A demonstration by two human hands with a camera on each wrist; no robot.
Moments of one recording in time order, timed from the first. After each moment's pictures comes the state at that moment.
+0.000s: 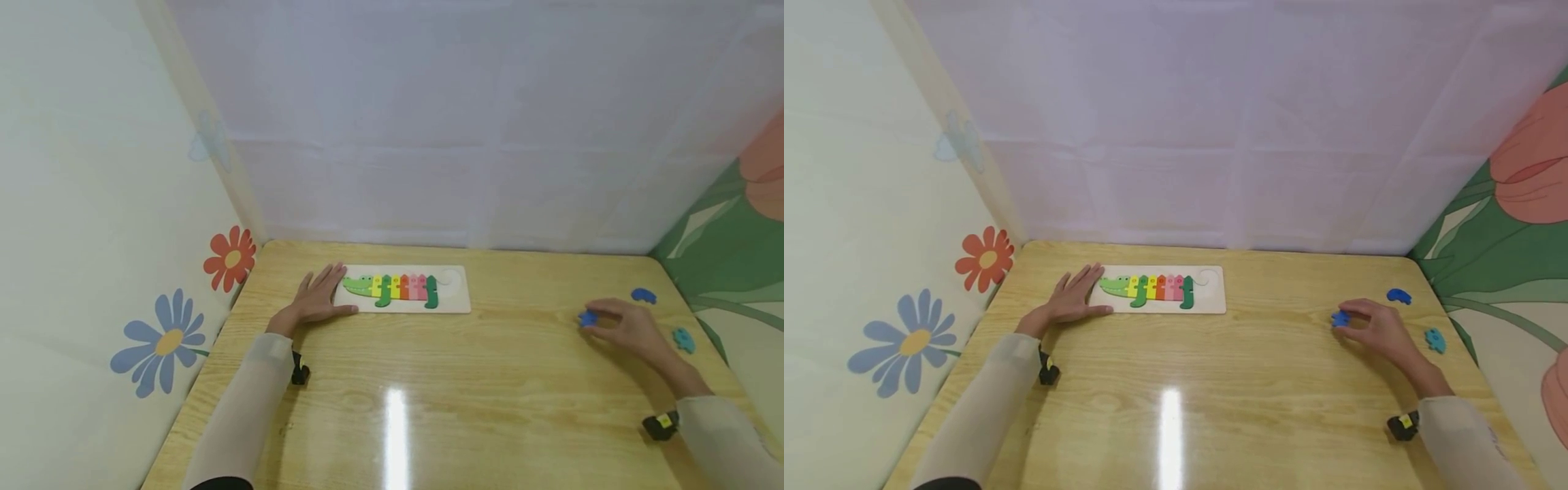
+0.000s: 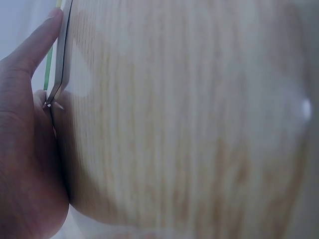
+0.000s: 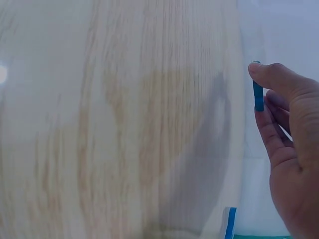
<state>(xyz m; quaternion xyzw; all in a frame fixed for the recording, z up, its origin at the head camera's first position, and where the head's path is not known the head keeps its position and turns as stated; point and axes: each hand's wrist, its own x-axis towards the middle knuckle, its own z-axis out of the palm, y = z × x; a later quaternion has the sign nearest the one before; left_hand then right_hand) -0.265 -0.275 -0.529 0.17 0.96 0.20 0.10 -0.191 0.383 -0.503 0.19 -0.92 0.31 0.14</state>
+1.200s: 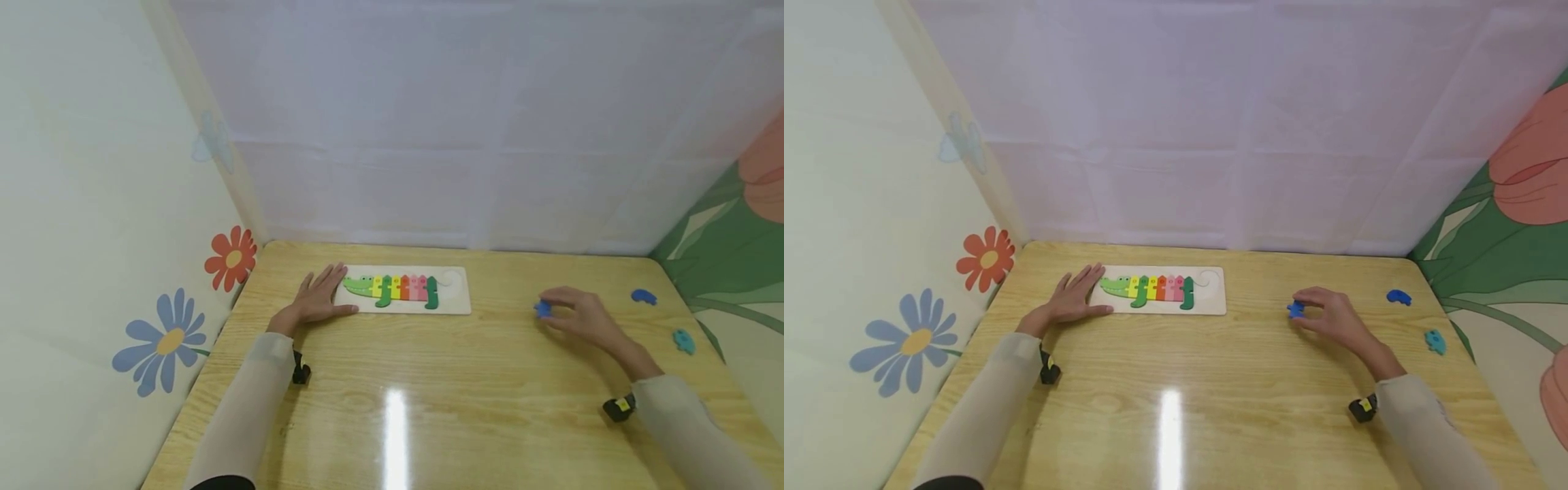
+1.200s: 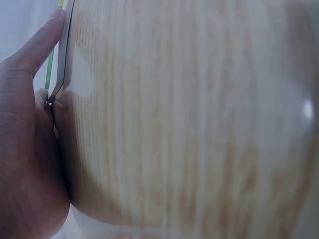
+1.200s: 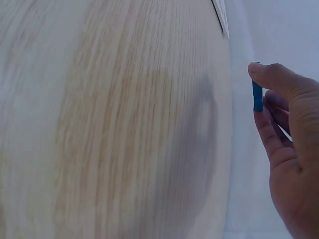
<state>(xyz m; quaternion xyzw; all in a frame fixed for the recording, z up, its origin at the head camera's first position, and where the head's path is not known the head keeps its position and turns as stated) -0.265 -0.277 -0.532 0.17 0.96 0.21 0.10 -0.214 0.313 -0.498 0.27 -0.90 0.33 0.10</state>
